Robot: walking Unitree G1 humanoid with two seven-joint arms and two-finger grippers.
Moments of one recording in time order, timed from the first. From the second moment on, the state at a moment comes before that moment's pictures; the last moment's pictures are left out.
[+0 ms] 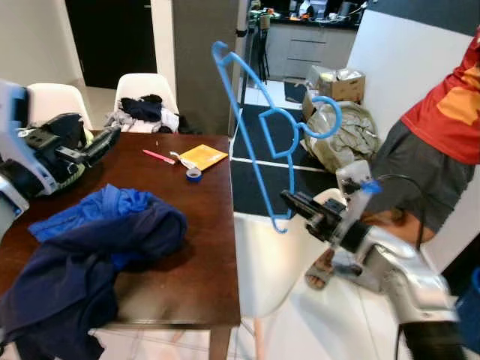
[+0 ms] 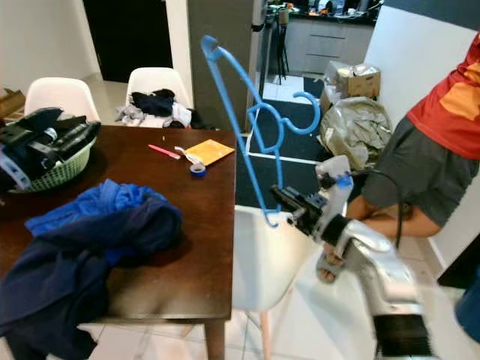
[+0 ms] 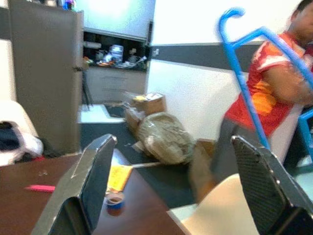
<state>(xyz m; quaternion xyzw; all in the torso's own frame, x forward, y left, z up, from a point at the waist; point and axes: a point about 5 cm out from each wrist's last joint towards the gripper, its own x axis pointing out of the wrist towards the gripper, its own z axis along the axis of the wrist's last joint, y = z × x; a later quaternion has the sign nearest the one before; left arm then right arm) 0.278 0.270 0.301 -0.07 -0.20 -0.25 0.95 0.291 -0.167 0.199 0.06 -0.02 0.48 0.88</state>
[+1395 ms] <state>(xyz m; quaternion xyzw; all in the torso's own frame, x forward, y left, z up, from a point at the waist) 0.208 0.212 0.264 -0.15 -0.15 -0.65 0.73 0.239 -0.128 0.239 0.00 -0.01 0.71 0.71</state>
